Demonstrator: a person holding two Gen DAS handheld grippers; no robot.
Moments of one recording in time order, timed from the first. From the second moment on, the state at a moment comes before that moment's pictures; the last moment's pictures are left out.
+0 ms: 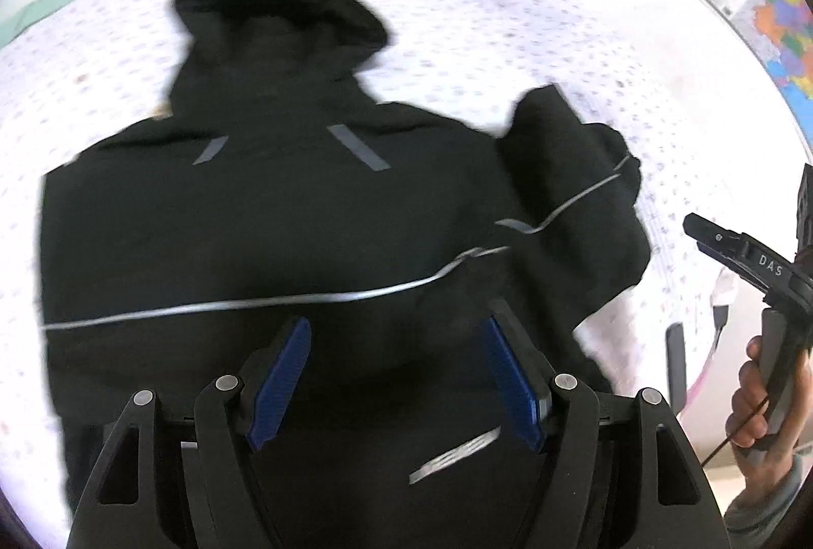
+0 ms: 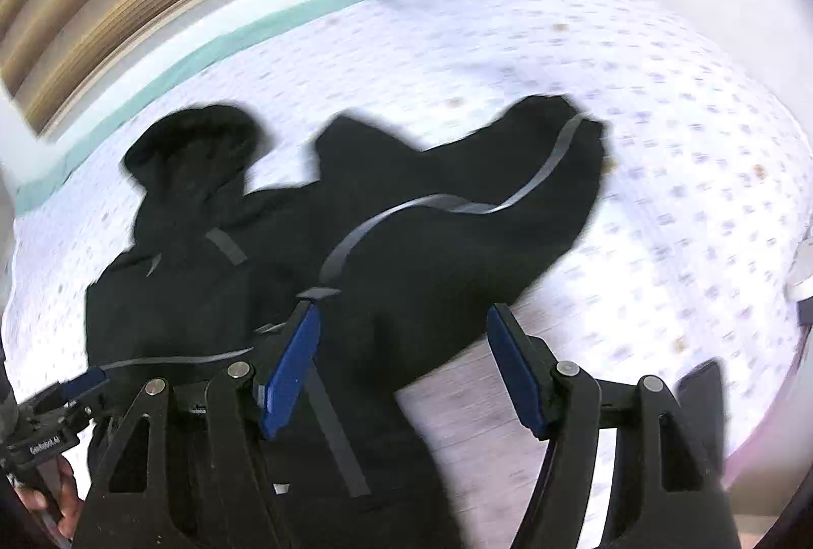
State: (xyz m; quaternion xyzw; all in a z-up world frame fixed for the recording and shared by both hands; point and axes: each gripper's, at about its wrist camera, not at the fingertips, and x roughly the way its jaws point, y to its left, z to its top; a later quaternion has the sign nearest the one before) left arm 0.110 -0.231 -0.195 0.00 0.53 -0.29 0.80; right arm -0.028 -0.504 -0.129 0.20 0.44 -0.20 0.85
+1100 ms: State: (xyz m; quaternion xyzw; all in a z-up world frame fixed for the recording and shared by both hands) left arm 0.138 -0.369 -0.259 -0.02 0.60 -0.25 0.76; right arm 0.053 -0.749 -0.225 0.23 0.46 -0.17 0.84
